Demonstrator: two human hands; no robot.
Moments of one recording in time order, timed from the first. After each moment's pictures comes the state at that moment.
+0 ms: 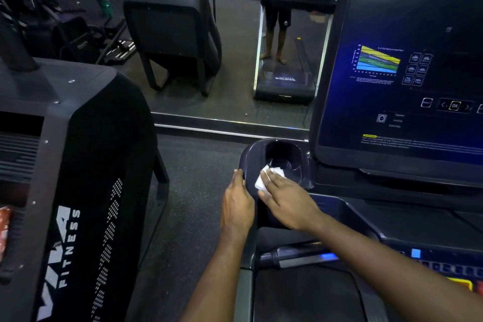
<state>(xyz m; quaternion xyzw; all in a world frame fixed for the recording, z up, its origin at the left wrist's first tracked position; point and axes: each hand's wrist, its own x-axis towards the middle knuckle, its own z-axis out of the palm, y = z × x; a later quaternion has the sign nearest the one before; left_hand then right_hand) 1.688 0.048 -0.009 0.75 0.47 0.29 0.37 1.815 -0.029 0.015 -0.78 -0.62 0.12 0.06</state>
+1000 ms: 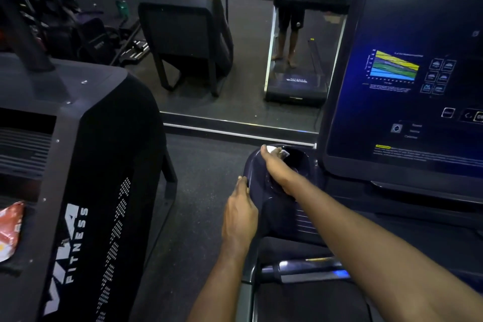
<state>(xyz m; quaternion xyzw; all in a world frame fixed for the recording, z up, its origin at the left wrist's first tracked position) 1.691 0.048 -0.009 0.75 0.48 0.29 0.35 1.838 0.088 0.021 -0.80 -0.25 0.40 0.37</state>
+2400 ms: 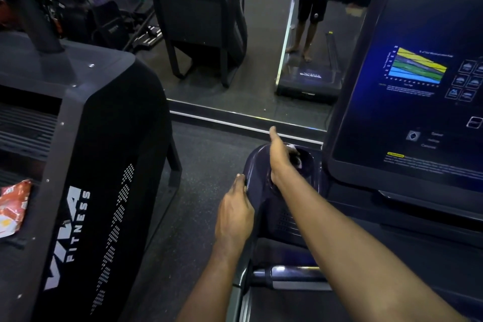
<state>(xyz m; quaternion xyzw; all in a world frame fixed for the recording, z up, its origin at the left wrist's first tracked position) 1.694 0.052 -0.013 0.76 0.51 0.26 0.31 1.843 0.117 0.022 -0.79 -0.04 0.38 0.47</state>
